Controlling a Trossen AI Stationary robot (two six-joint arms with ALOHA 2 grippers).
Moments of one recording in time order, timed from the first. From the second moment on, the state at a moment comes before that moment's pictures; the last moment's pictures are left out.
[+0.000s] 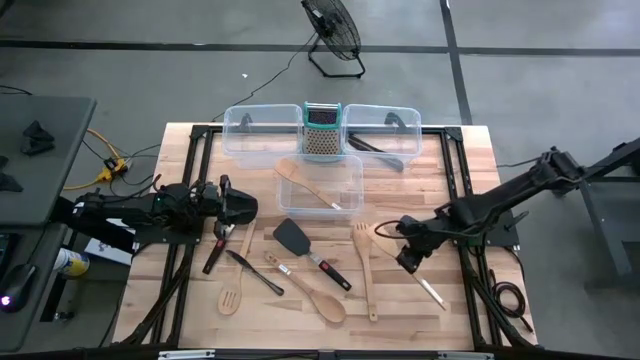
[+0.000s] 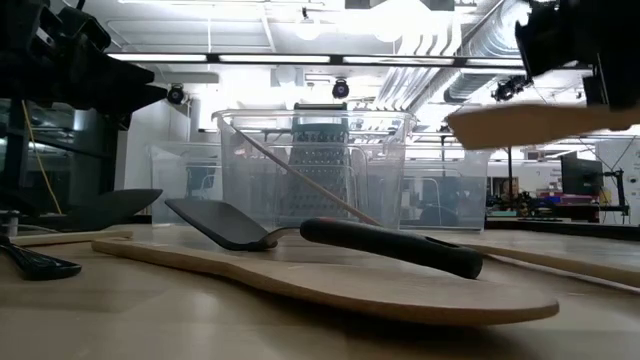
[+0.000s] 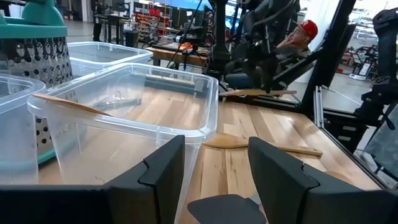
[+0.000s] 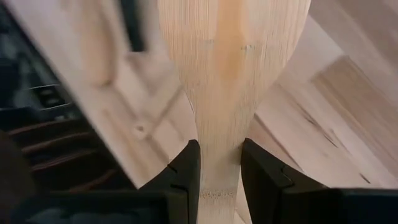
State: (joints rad) left arm -0.03 0.01 0.02 0.01 -0.10 -0.16; right arm 0.40 1.12 0.74 -0.63 -0.12 1.23
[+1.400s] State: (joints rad) left arm -0.03 0.69 0.52 0.13 -0.12 -0.32; right arm 0.13 1.06 0.74 0.28 0.26 0.65
